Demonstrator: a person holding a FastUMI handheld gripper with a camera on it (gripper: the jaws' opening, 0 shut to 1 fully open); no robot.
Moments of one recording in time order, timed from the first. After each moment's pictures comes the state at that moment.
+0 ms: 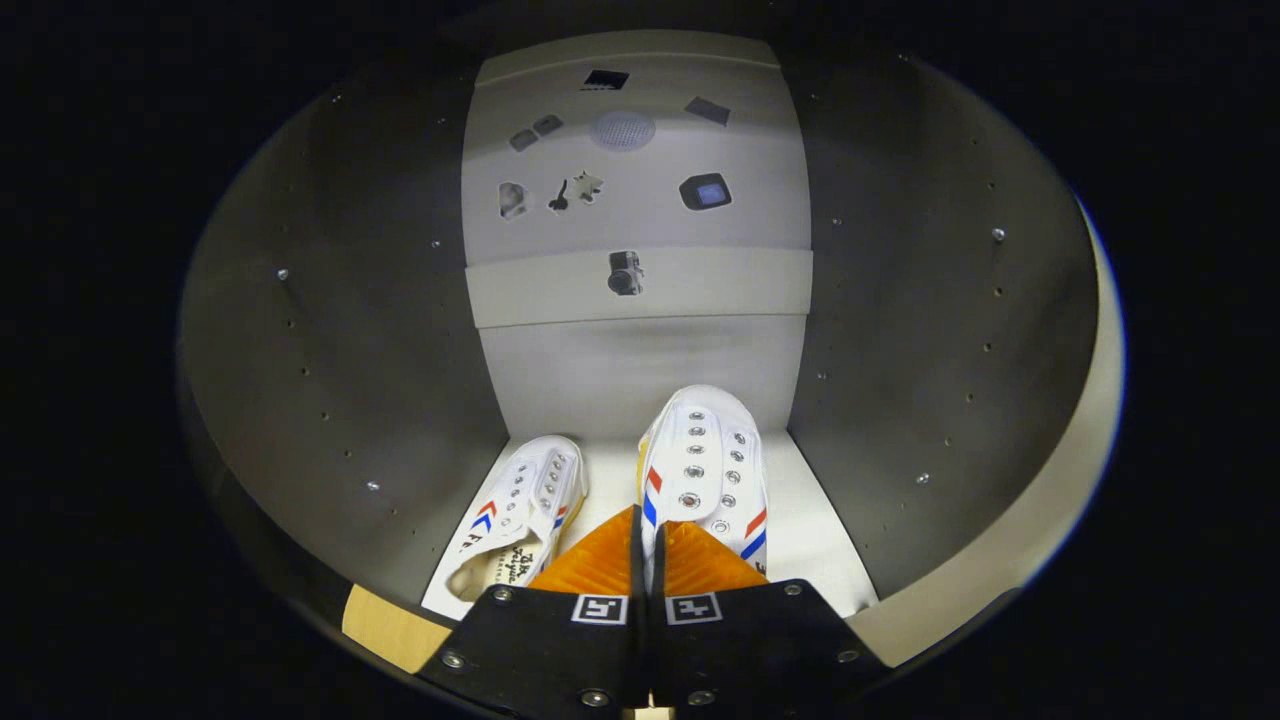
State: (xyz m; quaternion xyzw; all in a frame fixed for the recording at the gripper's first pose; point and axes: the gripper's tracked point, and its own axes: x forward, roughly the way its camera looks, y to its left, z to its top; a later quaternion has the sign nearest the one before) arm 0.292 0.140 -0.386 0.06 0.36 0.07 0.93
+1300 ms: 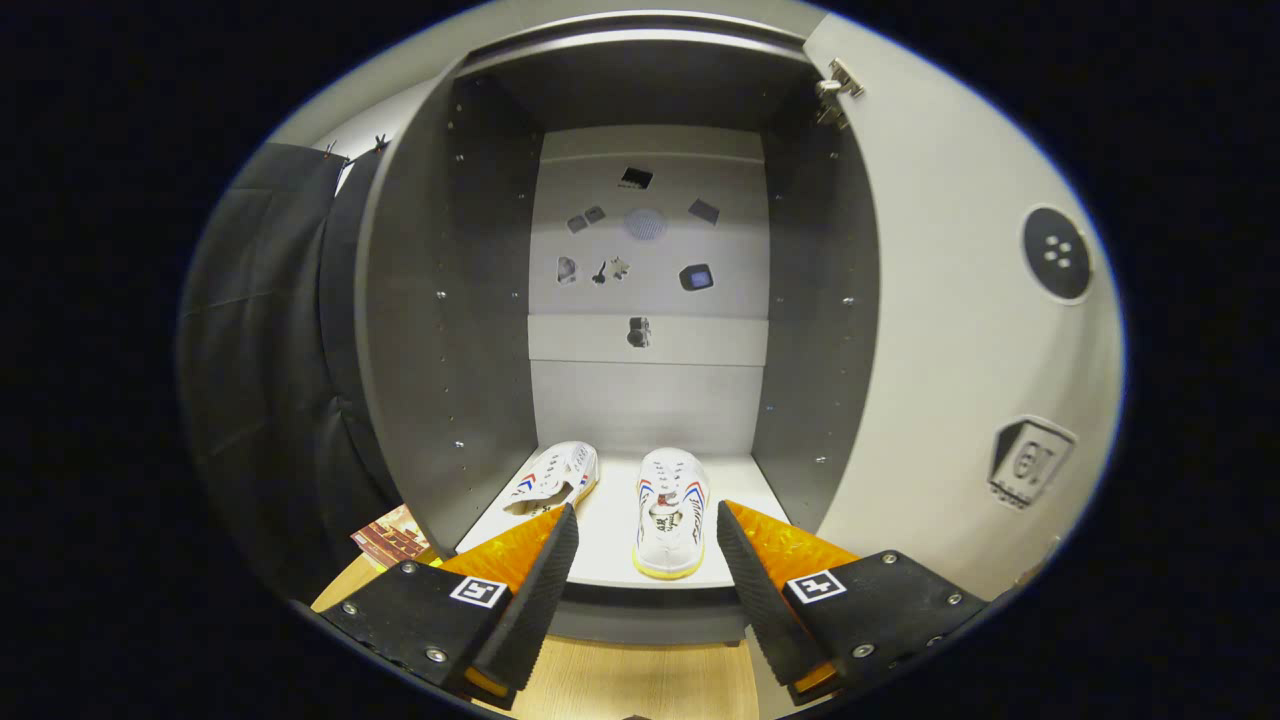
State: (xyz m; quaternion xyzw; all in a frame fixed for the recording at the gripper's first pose) arm 0.151 0.102 -0.291 0.05 0.24 0.08 0.97
